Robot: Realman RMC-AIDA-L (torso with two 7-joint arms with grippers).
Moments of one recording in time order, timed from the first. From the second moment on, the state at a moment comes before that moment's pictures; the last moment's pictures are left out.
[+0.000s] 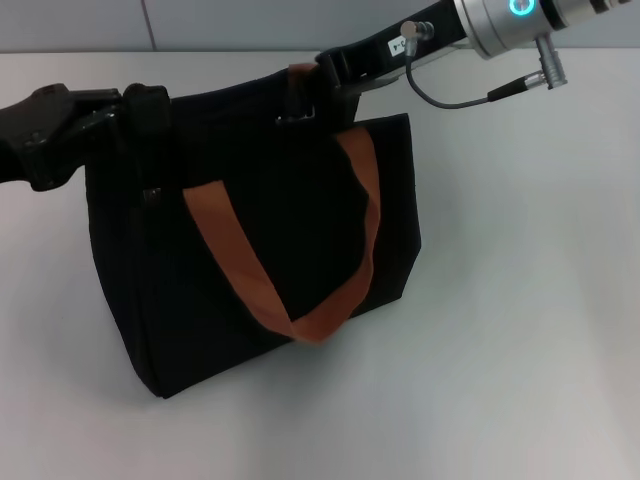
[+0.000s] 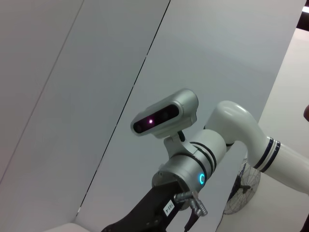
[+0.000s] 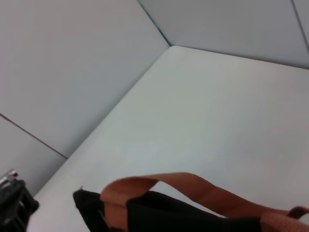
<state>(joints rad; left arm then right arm) -0.51 -1.99 0.51 0.74 1.78 2.01 -1.67 0.99 2.05 -1.07 -0.87 -2.13 -1.44 2.56</state>
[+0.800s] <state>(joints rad) -0.51 -1.99 0.50 0.74 1.77 2.00 -1.67 0.88 2.05 -1.03 -1.12 -2.28 -1.46 2.64</state>
